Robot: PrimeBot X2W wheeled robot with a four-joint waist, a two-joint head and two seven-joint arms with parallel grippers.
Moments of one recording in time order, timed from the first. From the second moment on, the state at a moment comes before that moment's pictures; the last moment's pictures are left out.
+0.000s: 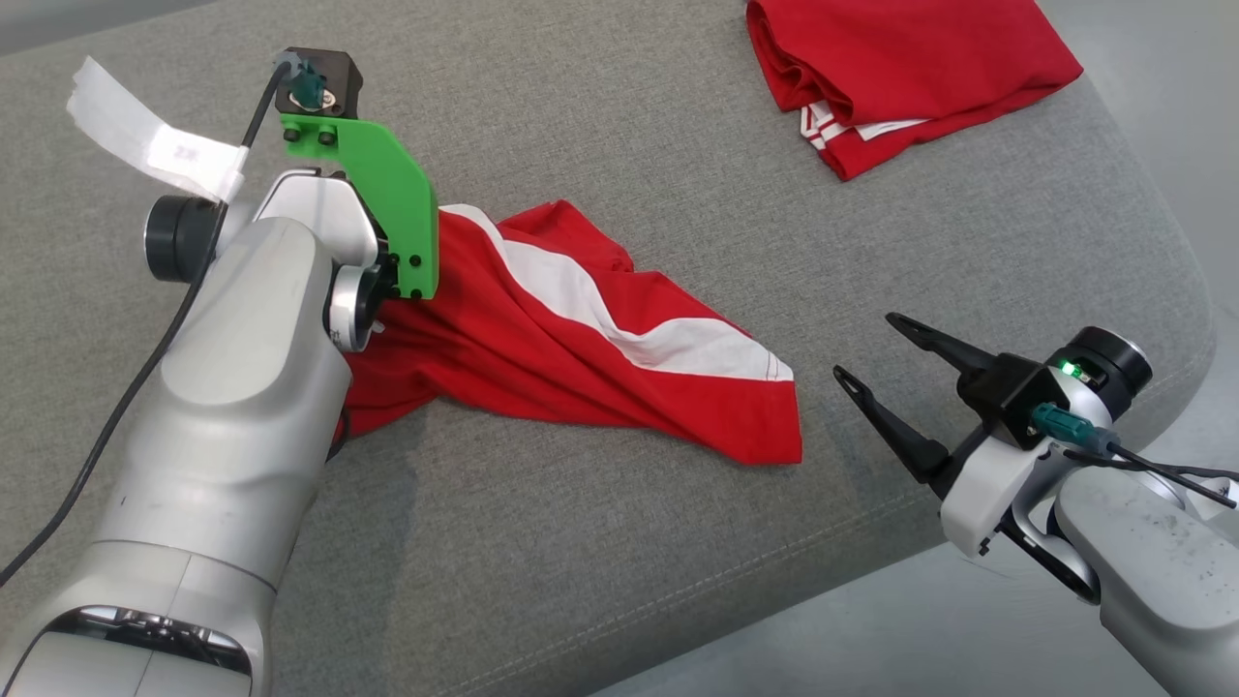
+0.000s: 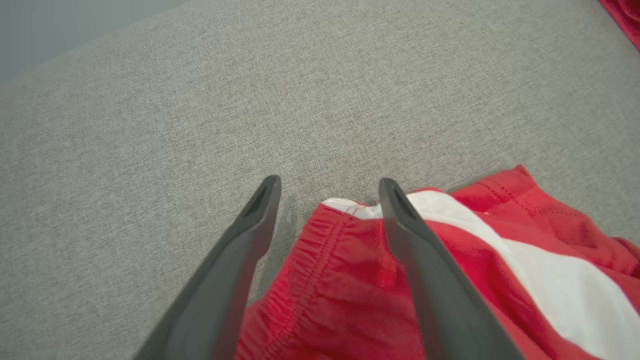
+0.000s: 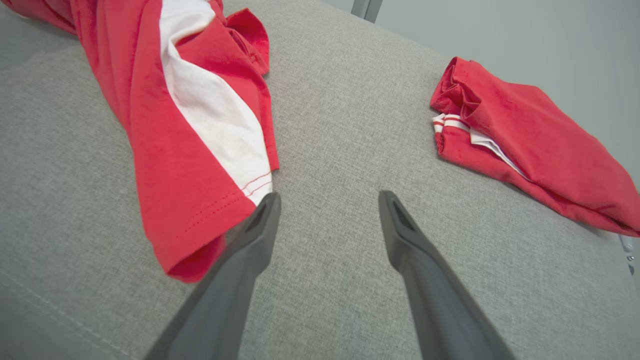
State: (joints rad) left arm -0.94 0.03 -0.45 0.79 -0.41 0.12 0.49; right arm -0.41 -0.50 0.77 0.32 0.29 0.10 -0.26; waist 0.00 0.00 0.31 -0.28
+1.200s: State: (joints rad) left arm -0.96 0.03 -0.50 0.68 -0.56 0.04 0.38; right arm -0.36 -0.47 0.66 0.26 0.32 0.11 -0.26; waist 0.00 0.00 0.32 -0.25
